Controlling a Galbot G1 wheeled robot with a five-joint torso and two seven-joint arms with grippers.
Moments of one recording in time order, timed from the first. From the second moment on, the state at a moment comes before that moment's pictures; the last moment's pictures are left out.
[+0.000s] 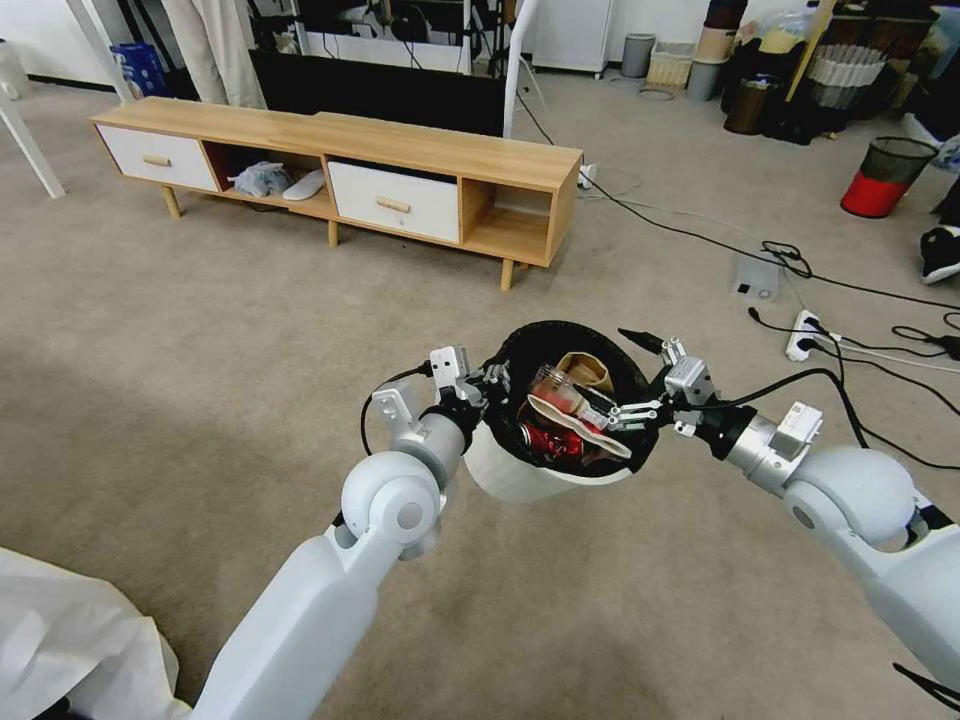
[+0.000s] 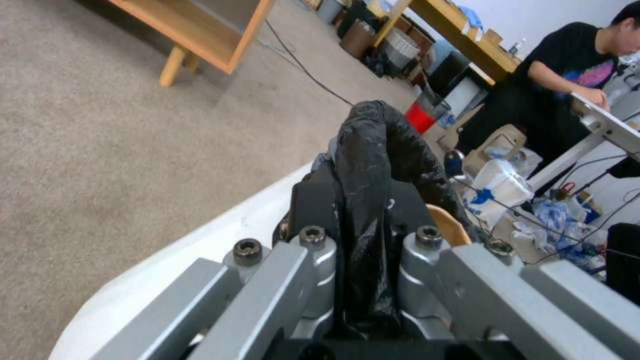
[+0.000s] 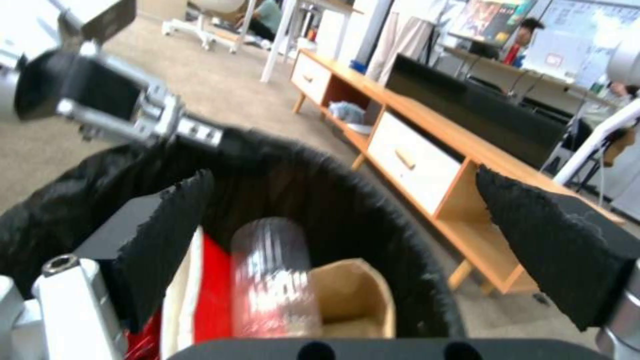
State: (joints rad) left arm 0.84 -1.27 0.01 -1.96 -1.01 0.32 -0.44; right arm -1.04 0.66 0.36 1.94 0.56 0.07 -0.39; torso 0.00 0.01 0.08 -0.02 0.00
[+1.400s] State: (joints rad) left arm 0.94 -1.22 -0.24 -2.08 -0.96 0.34 -0.41; right arm -1.36 1.07 0.92 2.12 0.50 -0.02 -0.05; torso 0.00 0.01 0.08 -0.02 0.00
